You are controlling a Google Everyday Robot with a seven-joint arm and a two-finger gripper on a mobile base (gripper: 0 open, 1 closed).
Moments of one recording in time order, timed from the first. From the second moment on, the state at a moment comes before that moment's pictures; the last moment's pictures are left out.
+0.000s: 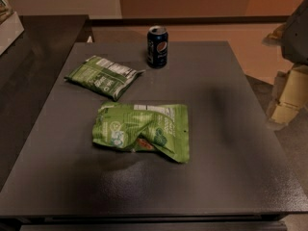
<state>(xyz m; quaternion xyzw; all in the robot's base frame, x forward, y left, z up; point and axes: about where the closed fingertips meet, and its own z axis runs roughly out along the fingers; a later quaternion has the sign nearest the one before) 0.438 -0.217 0.976 -0.60 0.78 -0.03 0.16</state>
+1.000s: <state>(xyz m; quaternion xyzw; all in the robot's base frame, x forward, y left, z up) 0.462 -0.203 0.981 -0.58 0.78 -0.03 0.21</state>
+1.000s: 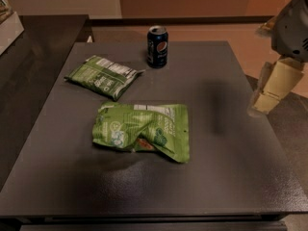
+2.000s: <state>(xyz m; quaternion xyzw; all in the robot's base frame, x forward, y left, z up) 0.577 -0.143 0.964 -0.56 0.76 0.05 0.31</state>
